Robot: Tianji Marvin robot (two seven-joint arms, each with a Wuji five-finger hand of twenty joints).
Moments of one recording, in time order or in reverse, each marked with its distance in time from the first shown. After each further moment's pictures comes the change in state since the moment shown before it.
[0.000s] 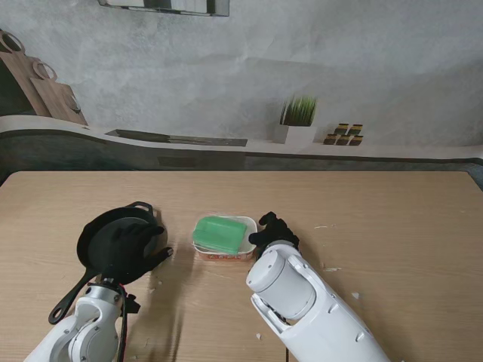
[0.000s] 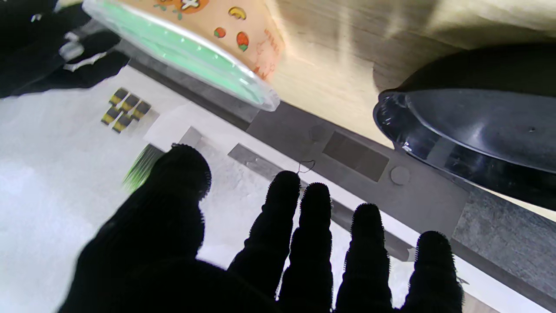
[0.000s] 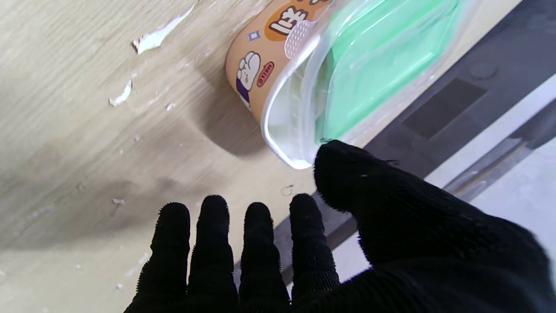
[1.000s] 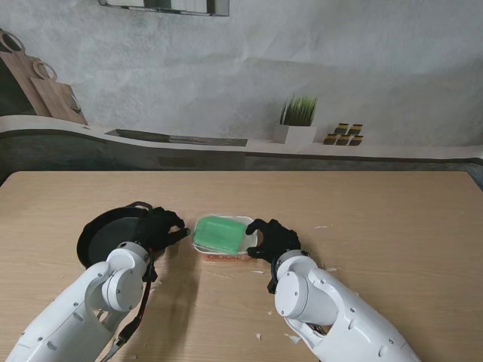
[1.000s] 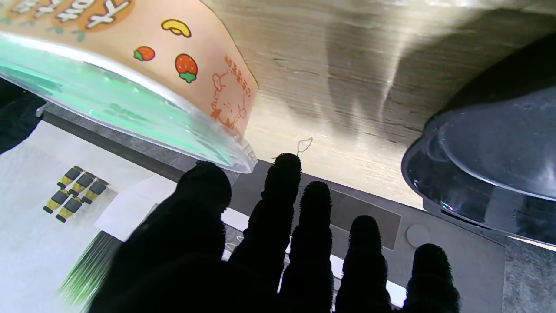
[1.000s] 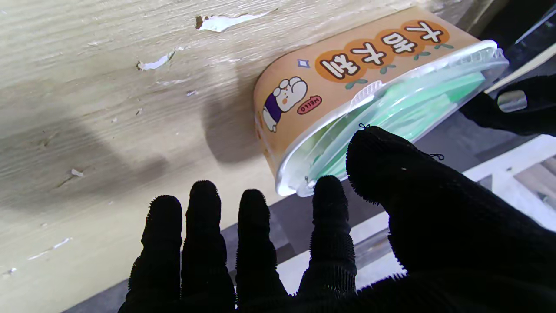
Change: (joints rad) left arm -0.376 0.041 0.261 0.210 -0.039 0.199 -0.247; right arm -0.007 0.174 -0.053 0.026 -0.244 -0.345 0.212; left_hand 0.102 0.127 -0.054 0.002 0.153 -0.019 0.009 0.013 0.017 0.000 -0.006 -0.042 -0.051 -0.031 -0.104 -0.076 -0.047 -0.039 -0.074 -0.104; right_hand -0.120 -0.079 -0.012 0.000 0.143 -0.264 -0.021 0.097 0.022 0.062 0.341 0.119 0.088 0.097 0.104 0.047 0.054 0.094 0.023 0.001
